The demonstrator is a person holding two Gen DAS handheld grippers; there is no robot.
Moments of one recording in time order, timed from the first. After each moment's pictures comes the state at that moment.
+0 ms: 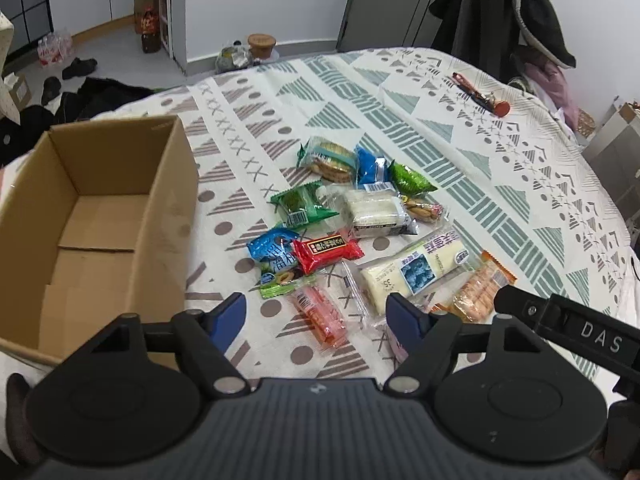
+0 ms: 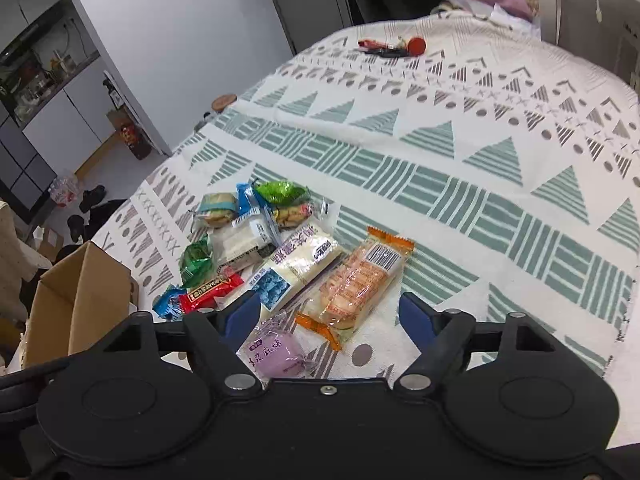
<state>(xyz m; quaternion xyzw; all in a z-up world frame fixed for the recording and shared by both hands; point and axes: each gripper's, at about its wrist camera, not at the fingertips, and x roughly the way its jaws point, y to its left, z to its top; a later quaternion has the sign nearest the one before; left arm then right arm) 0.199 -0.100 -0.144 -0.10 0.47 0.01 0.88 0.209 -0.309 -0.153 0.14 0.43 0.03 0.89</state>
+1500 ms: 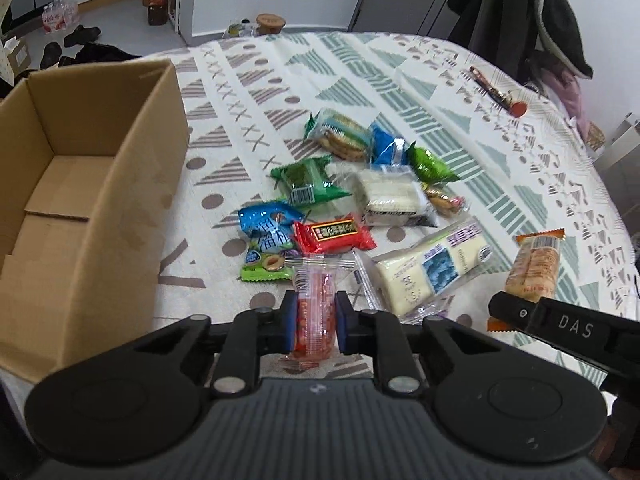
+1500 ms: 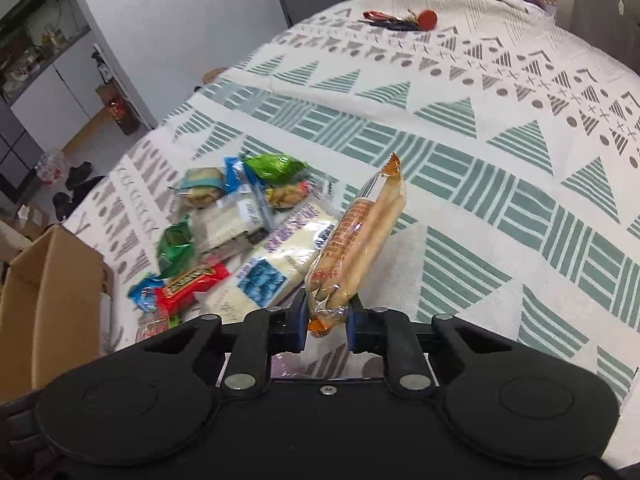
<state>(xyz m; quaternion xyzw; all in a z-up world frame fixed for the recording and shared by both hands) 0.212 -0.090 -0.182 -0.14 0.48 0.01 0.87 0.235 -0.290 -0.177 0.12 0.45 0.02 0.88</state>
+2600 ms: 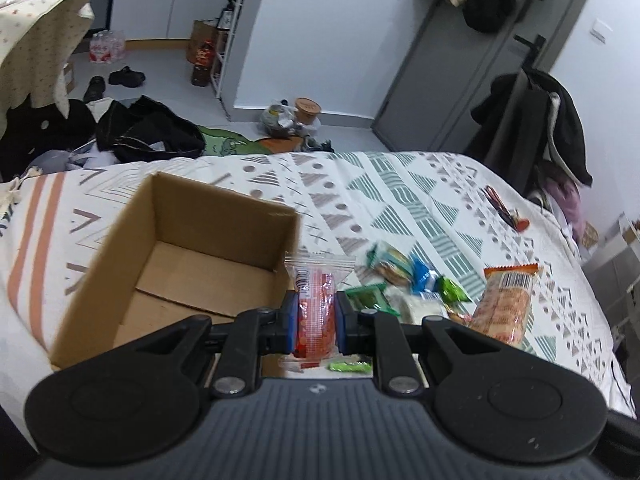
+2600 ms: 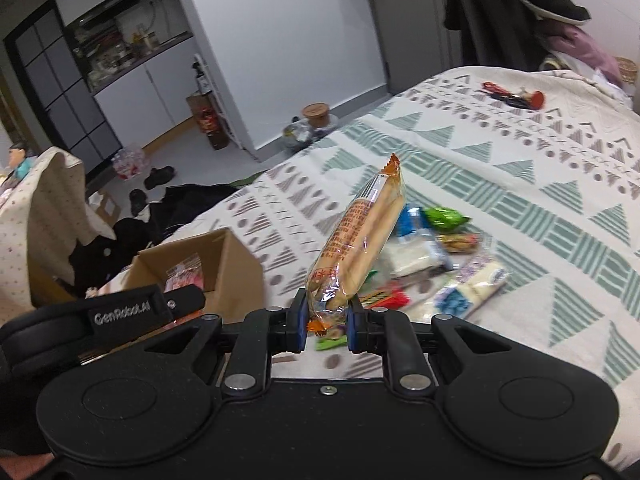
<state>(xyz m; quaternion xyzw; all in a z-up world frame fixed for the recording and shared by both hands) 0.178 0.009 -0.102 -0.20 0.37 0.06 0.91 0.195 -0.178 -0.105 0.09 0.38 0.14 0.91</state>
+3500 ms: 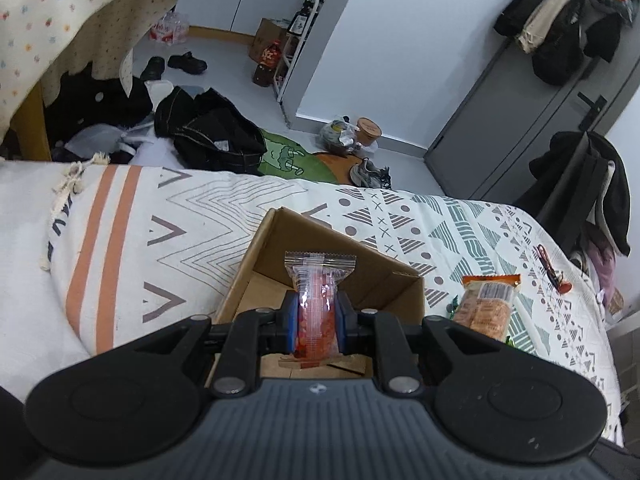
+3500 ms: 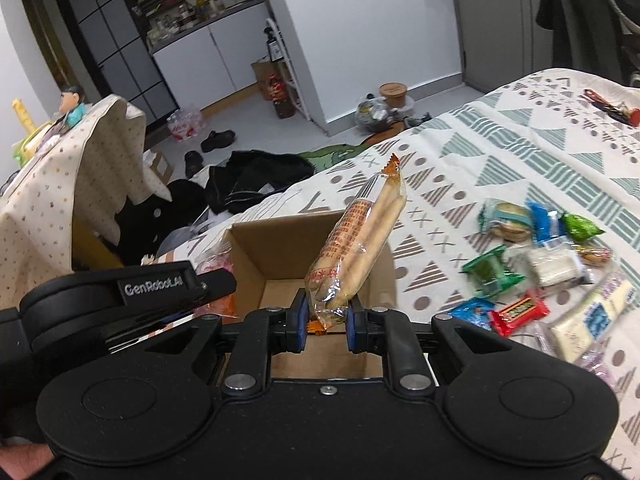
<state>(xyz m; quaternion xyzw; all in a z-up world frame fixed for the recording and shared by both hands) 0.179 0.112 -0.115 -0.26 0.36 0.12 0.89 0.209 -0.066 -0.112 0.05 0.40 0.22 0.89</state>
